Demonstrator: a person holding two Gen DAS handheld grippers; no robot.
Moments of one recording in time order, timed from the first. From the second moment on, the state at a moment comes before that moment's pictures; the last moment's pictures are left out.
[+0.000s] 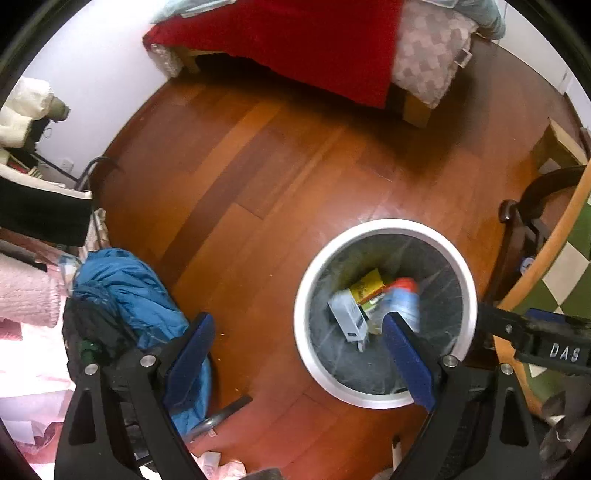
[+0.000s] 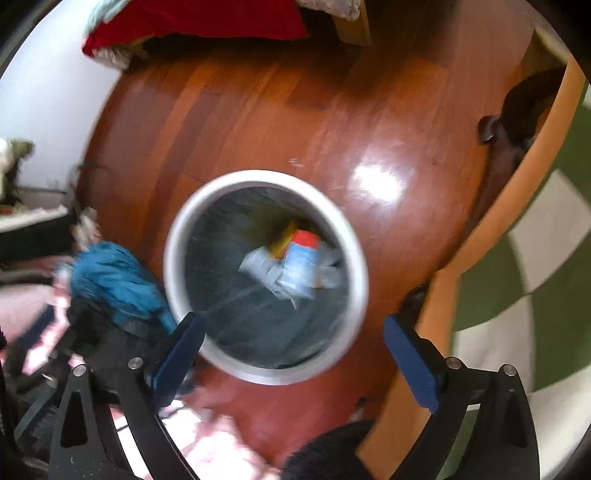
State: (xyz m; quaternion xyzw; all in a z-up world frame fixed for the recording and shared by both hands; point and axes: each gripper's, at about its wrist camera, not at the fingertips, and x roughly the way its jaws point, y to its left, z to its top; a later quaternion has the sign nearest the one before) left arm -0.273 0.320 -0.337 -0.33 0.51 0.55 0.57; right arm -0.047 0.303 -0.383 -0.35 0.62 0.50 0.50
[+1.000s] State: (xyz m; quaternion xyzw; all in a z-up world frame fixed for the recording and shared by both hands) left arm -0.273 0.263 -0.240 -0.30 0.45 0.58 0.61; right arm -0.047 0.235 -0.223 -0.34 0.49 0.58 0.55
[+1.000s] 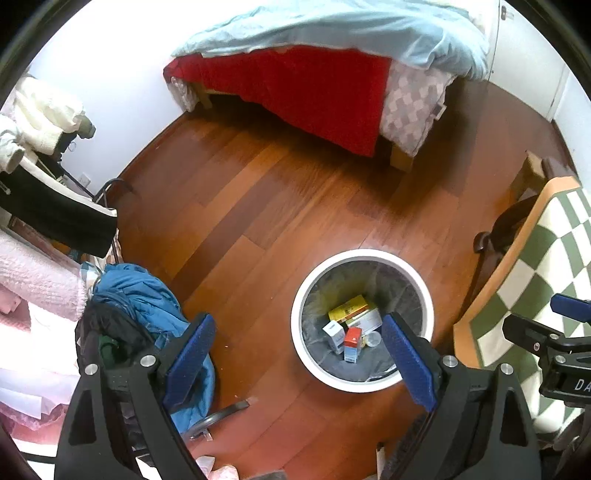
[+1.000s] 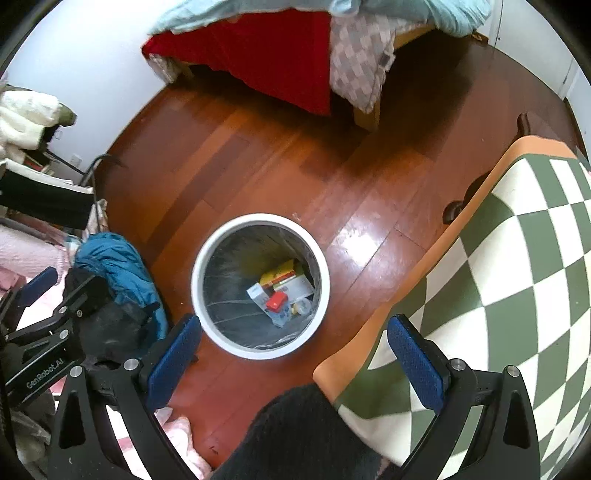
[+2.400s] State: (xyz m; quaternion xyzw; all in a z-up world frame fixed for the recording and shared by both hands) left arm 0.290 0.122 -0.286 -0.35 0.53 0.27 0.72; right arm 0.594 -0.066 -0.220 -0.04 0.59 0.23 0.77
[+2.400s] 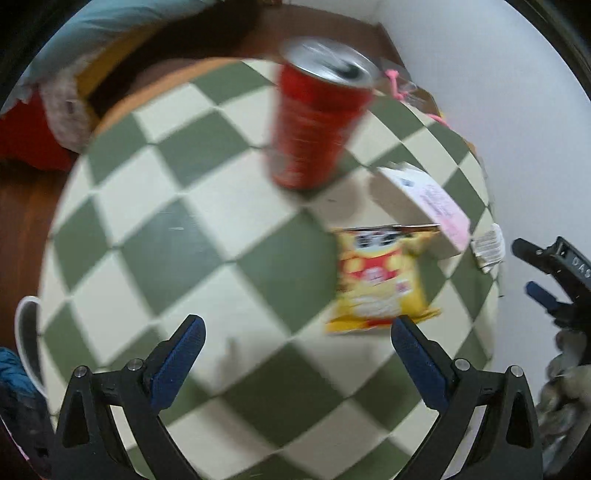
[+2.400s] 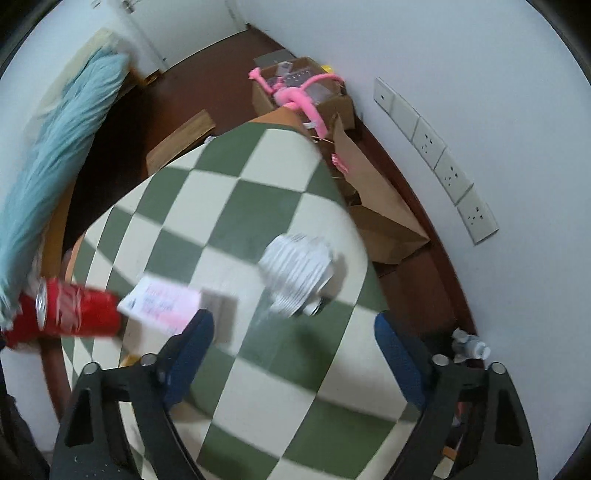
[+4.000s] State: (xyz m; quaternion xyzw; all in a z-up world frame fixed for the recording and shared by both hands) left arm 0.250 0.105 -0.288 -0.18 0.52 0.36 0.75; right arm 0.552 -0.070 -0.254 -0.02 0.58 0.25 0.78
